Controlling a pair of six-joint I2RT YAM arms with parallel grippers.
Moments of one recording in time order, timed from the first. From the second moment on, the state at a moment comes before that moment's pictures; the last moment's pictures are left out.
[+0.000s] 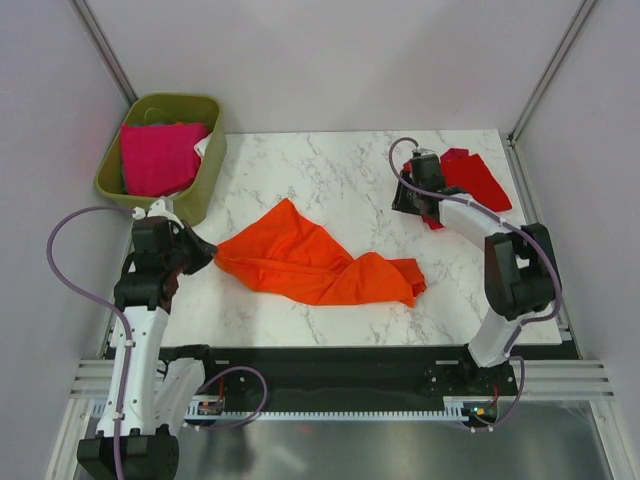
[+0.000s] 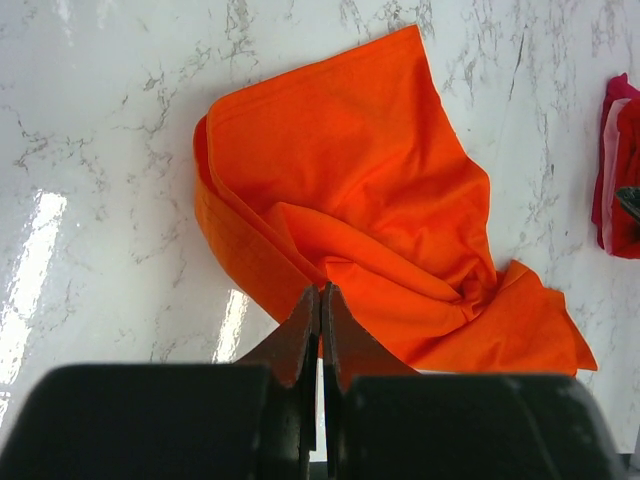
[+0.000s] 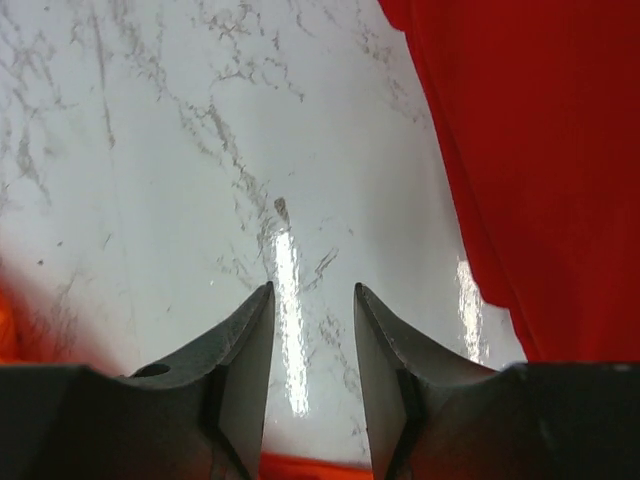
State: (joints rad) left arm 0.07 0.77 0.83 -0.70 0.16 -0.51; right arm 0.27 1.71 1.15 -0.20 0.05 0.42
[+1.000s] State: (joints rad) left arm 0.07 0.75 0.82 -0.70 0.16 -0.51; right arm 0.22 1.99 1.49 -0.37 0.09 0.37
